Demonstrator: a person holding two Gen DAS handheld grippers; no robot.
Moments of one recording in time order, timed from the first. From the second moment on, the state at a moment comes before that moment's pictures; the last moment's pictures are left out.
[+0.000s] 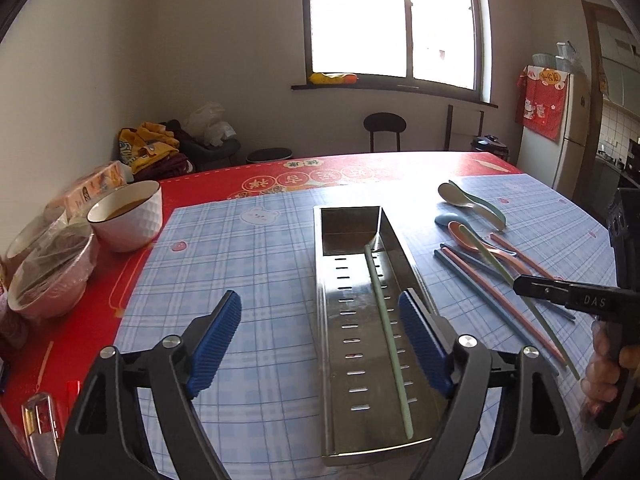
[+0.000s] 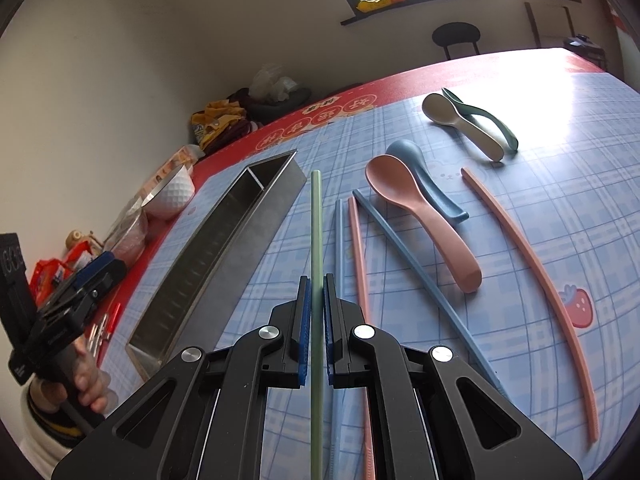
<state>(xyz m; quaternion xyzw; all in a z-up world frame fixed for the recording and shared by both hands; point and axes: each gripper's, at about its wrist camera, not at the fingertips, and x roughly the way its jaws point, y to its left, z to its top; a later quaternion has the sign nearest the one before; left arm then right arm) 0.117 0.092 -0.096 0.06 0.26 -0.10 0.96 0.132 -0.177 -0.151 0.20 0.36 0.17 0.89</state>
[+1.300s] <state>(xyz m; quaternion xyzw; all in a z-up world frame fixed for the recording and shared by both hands) 0.098 0.136 -0.110 0.02 0.22 -0.03 0.97 0.228 -0.061 -0.130 0.31 0.48 0.12 0.81</state>
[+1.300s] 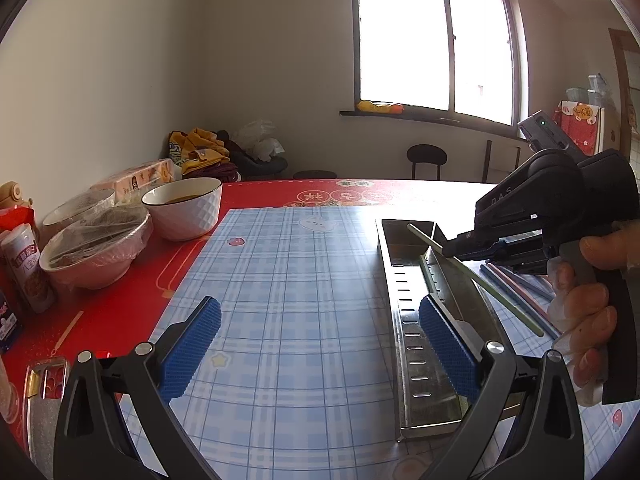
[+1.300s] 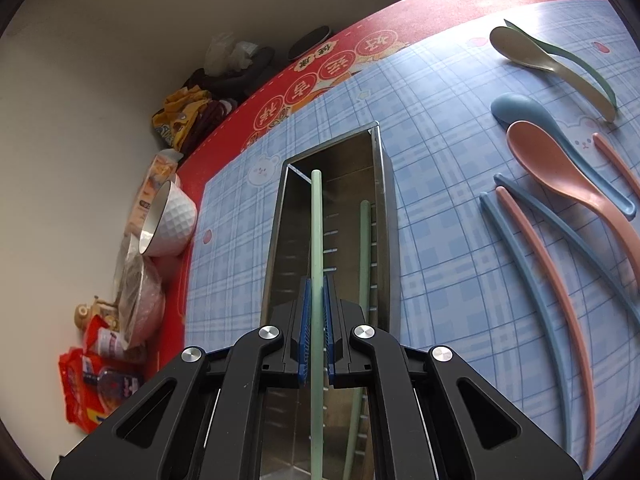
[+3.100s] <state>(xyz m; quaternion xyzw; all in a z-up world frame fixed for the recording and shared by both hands) 0.093 0.121 -0.085 -0.01 0.23 -0.02 0.97 0.126 -0.181 -0.091 0.05 0.28 0.22 0.94</state>
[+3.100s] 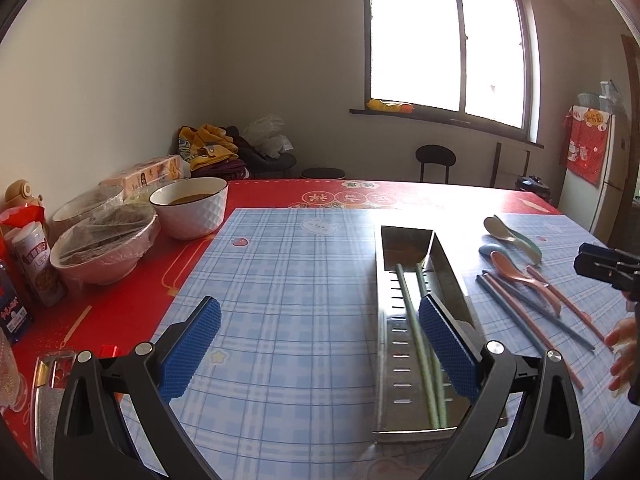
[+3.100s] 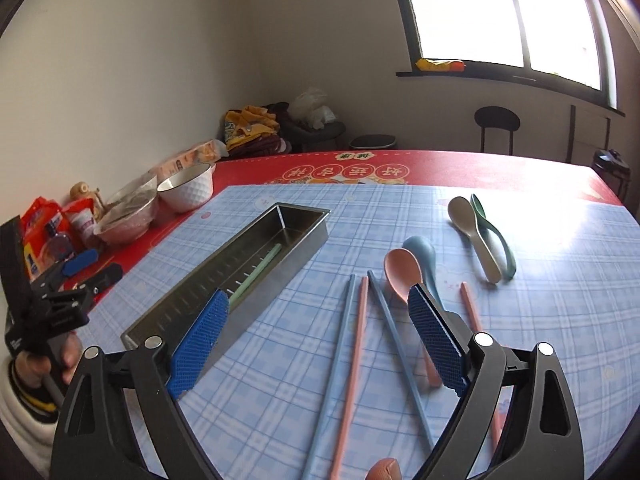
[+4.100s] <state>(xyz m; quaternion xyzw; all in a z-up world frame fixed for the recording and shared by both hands) 0.143 -0.086 -0.127 0.04 0.36 -0.09 0.93 0.159 -0.300 -0.124 0.12 0.27 0.18 0.94</state>
